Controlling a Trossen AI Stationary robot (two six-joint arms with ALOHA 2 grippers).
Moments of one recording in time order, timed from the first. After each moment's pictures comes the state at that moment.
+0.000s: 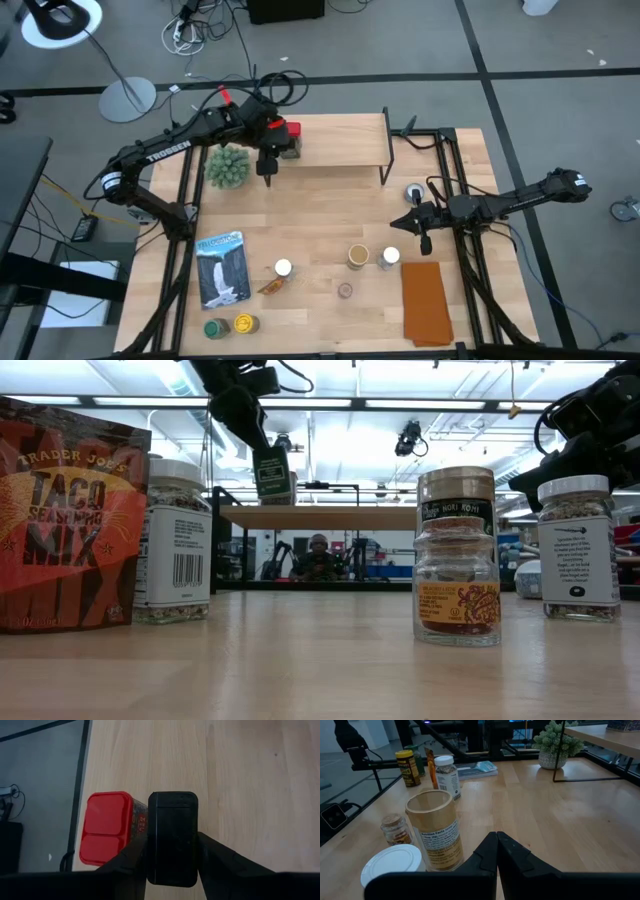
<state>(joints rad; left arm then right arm) 0.49 1.45 1.45 -0.87 -0.02 0.55 0.20 0.39 0.02 0.19 0.16 0.09</state>
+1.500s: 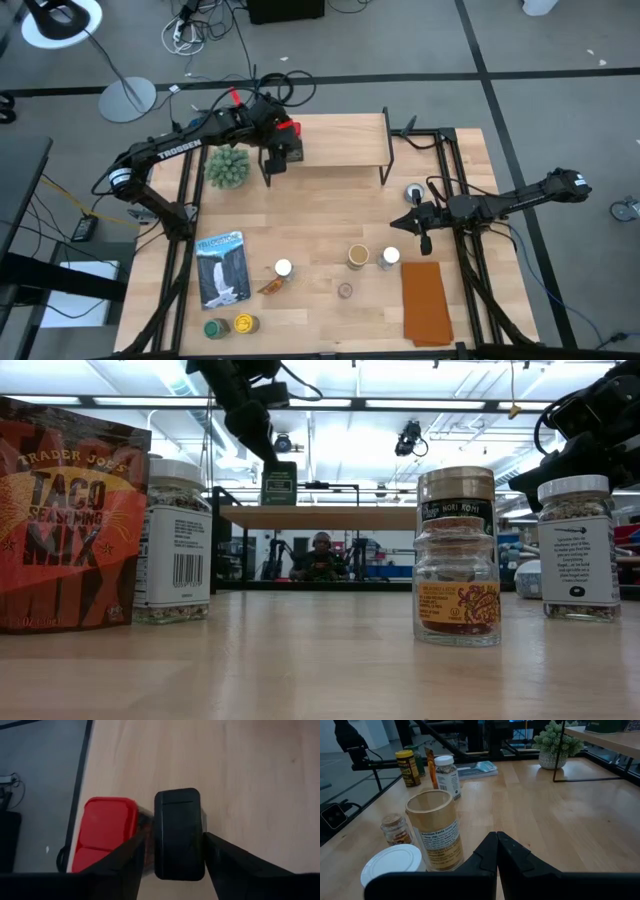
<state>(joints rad) 0.49 1.51 1.45 -0.82 -0.05 0.49 0.20 0.39 0.02 0.19 0.16 0.09</state>
